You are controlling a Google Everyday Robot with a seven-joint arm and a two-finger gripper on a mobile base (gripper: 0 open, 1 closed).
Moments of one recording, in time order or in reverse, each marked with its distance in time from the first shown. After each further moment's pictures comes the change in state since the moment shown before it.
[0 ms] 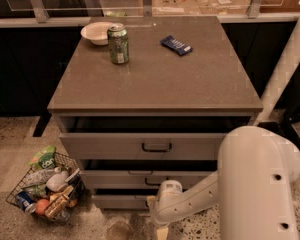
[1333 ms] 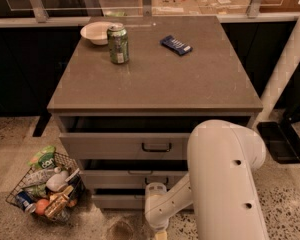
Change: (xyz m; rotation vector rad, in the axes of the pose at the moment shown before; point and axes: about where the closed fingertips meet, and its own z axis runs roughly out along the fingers) arm 0.015 0.022 0.023 -0.125 0.233 0.063
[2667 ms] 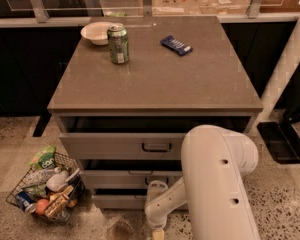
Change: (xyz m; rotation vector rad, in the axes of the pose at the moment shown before) arm -0.004 -0.012 0.033 -0.043 -0.050 0.052
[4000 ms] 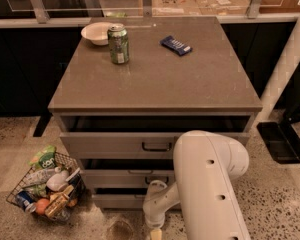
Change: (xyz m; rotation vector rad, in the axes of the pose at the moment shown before) arm -0.002 -0.021 0.033 -0.028 -0.027 0.027
